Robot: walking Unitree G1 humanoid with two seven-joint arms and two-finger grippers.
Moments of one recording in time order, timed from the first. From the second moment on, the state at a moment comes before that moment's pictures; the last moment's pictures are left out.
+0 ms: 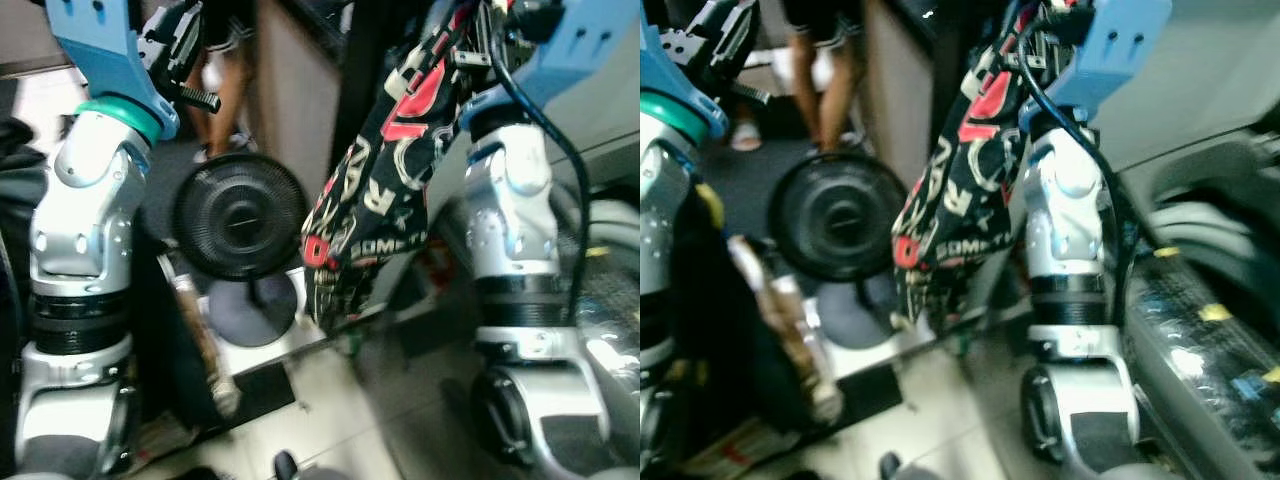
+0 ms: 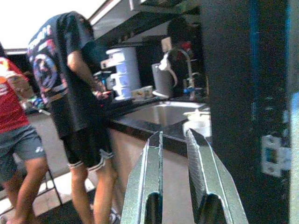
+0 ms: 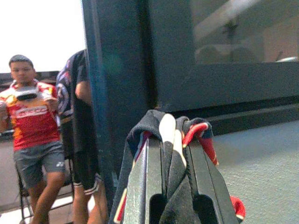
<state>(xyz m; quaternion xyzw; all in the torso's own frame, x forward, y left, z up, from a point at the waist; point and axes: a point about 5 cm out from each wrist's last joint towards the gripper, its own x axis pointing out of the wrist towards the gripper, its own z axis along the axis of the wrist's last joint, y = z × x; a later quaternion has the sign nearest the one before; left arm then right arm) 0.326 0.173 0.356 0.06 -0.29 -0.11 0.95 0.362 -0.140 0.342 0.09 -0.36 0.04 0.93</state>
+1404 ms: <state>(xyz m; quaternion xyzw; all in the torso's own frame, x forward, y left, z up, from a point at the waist) 0.326 0.176 0.355 0.06 -0.29 -0.10 0.95 0.361 -0.134 0.349 0.10 -0.37 0.05 0.92</state>
